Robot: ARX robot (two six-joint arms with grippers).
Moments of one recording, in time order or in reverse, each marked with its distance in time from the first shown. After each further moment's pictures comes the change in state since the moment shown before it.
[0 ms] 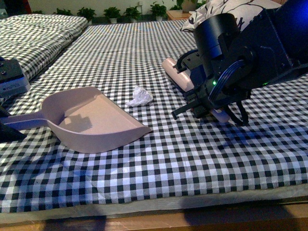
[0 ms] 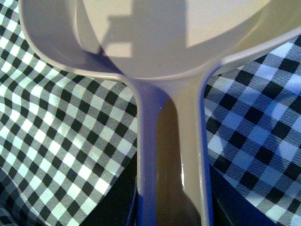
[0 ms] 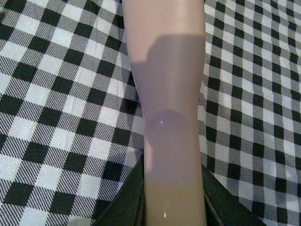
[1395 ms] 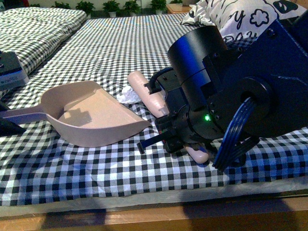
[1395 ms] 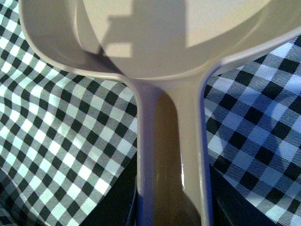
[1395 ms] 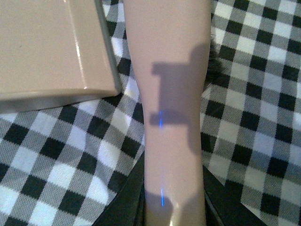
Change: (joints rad) left arm 0.000 0.000 0.000 0.000 0.000 0.000; right arm 0.165 -0.163 -0.323 0.084 -0.169 0.199
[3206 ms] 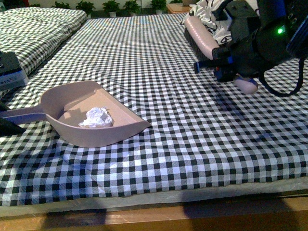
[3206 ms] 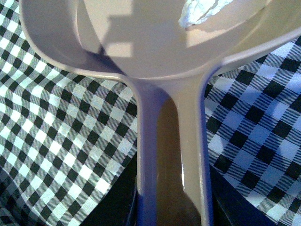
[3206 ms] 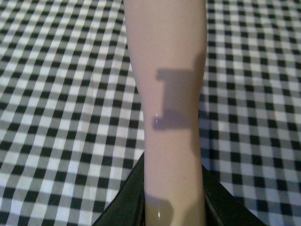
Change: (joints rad) left arm 0.000 0.000 0.000 0.000 -0.001 0.006; right arm -0.261 -0.092 0.156 -0.066 -0.046 0.015
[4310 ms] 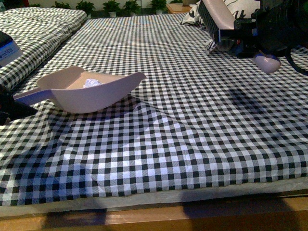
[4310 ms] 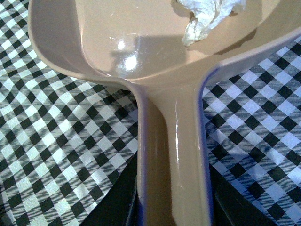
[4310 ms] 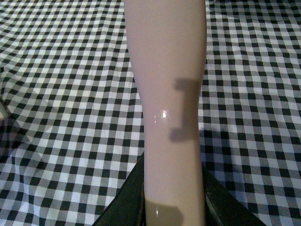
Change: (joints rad) left arm -0.002 -0.006 -0.063 0.258 0.080 -0.434; right arm -0.066 -0.117 -0.040 0.001 -0.073 0.045
